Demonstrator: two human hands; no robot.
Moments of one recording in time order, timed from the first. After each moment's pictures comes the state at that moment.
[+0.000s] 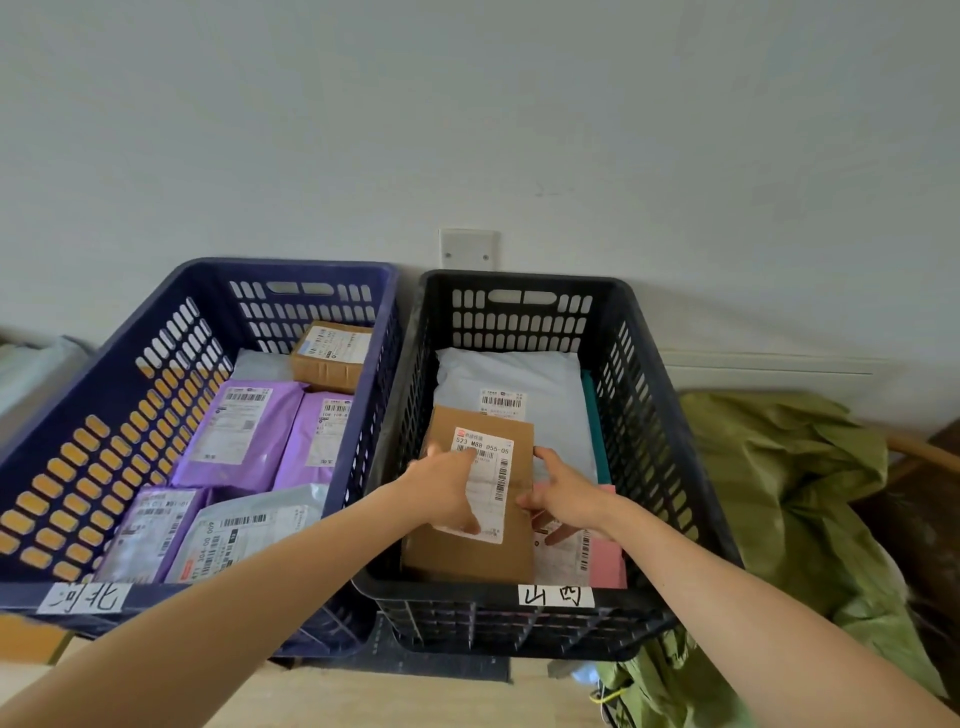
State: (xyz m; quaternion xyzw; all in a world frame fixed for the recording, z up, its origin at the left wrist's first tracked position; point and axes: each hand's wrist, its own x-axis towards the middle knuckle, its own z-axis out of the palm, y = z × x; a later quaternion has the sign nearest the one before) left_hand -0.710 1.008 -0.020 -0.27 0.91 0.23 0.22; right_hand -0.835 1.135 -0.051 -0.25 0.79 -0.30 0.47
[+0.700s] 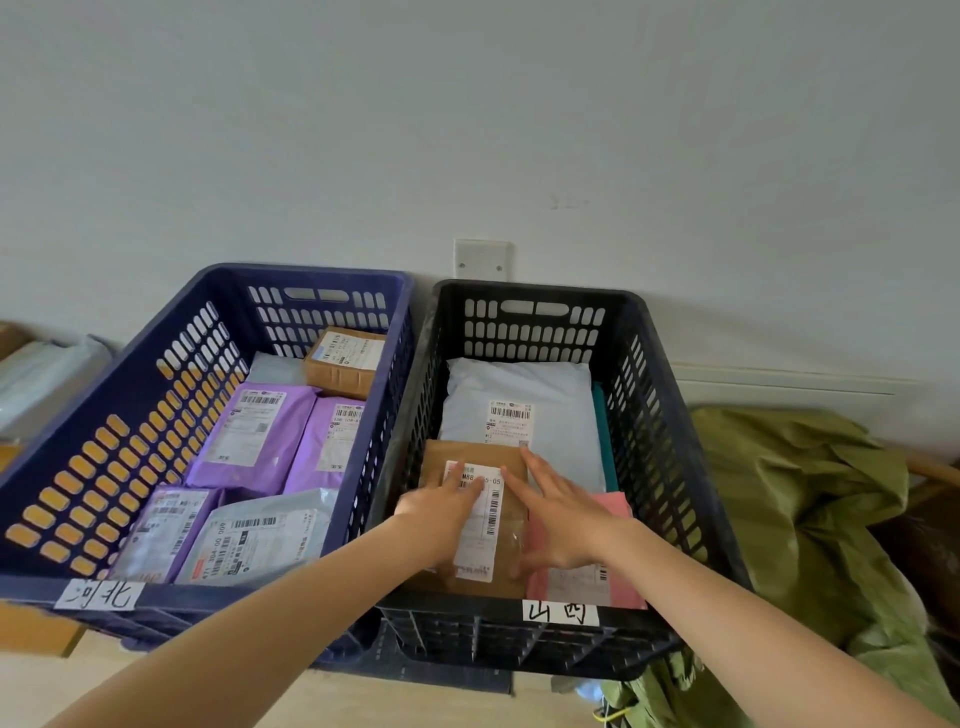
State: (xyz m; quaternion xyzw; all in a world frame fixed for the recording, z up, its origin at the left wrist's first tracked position) left_hand -0.699 1.010 -0.044 -0.21 0.93 0.05 0.28; right_hand -0.835 1.136 -0.062 -0.57 0.78 0.04 0.26
